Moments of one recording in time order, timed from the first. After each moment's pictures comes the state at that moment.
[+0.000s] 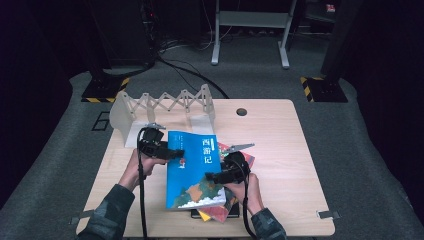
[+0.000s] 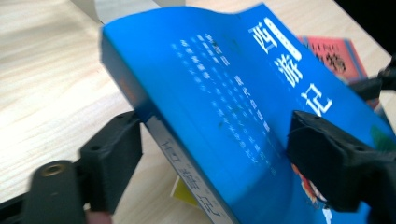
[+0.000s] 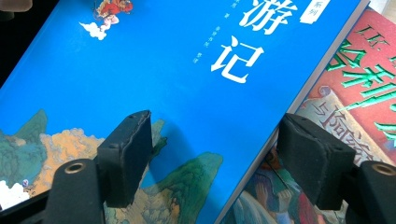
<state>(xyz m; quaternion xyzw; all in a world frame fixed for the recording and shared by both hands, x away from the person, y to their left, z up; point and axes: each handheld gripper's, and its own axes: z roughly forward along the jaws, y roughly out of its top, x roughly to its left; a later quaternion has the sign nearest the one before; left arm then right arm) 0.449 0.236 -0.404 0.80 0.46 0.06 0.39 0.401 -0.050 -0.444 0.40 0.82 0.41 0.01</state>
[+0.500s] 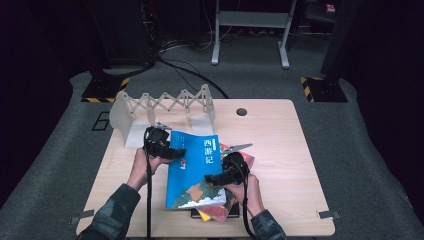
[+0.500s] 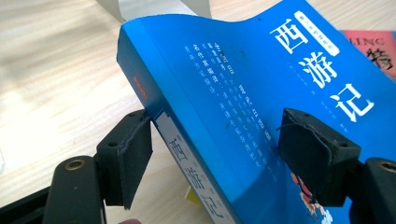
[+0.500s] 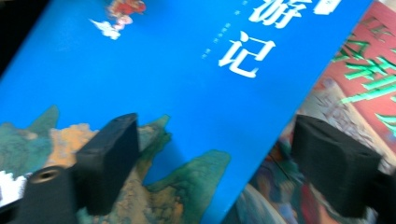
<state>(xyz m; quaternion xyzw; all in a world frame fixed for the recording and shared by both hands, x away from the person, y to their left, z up) 0.446 0.217 -0.402 0.82 0.45 0.12 0.33 0.399 -0.047 -0.442 0.40 0.83 0.39 0.01</state>
